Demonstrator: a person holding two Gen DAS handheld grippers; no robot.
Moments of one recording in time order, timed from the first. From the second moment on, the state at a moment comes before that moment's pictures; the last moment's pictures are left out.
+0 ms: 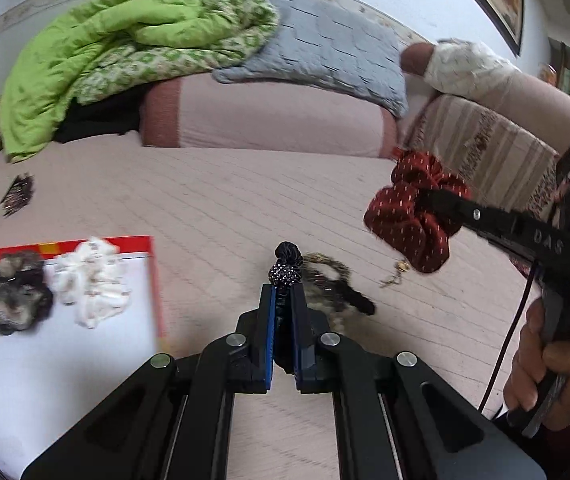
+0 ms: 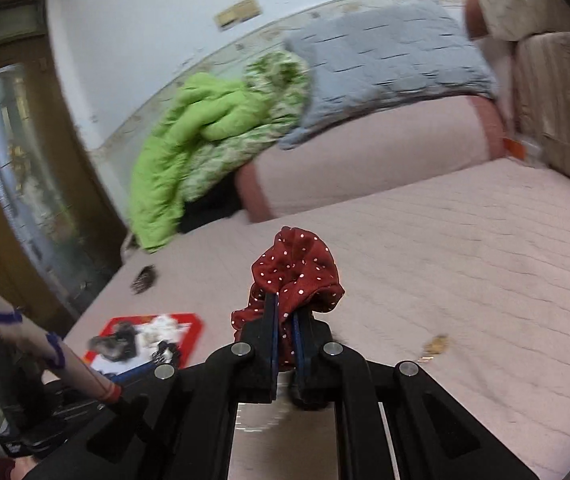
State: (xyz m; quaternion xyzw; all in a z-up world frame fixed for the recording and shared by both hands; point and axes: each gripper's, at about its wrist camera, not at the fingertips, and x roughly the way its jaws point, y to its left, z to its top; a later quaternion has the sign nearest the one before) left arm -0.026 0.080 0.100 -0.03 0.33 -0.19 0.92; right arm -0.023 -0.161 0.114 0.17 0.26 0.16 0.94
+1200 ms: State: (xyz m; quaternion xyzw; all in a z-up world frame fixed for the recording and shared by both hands) left arm -0.034 0.308 0.082 -0.11 0.37 0.04 0.92; right arm -0.003 0.102 0.076 0.07 0.39 0.37 0.84
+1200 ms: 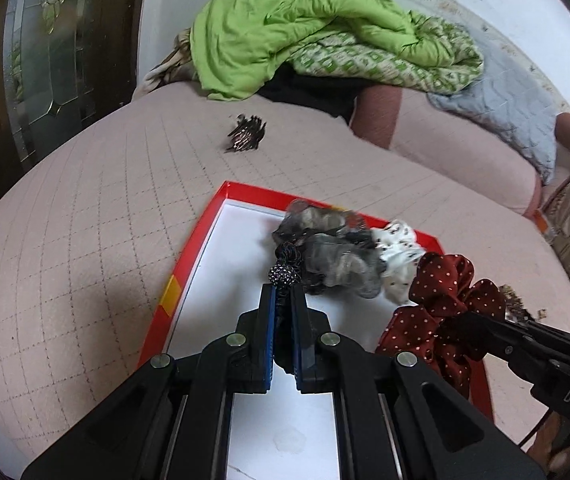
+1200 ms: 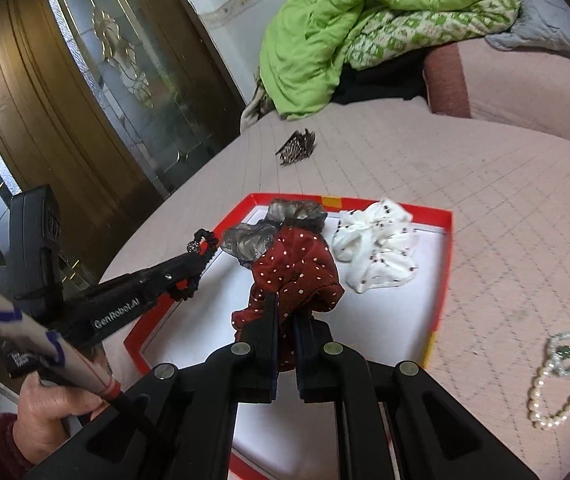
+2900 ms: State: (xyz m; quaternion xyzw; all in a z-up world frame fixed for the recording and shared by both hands) left arm -0.006 0.313 0.074 -0.11 0.37 0.07 0.92; right arm 0.036 0.110 0.056 0.08 0.43 0.35 0.83
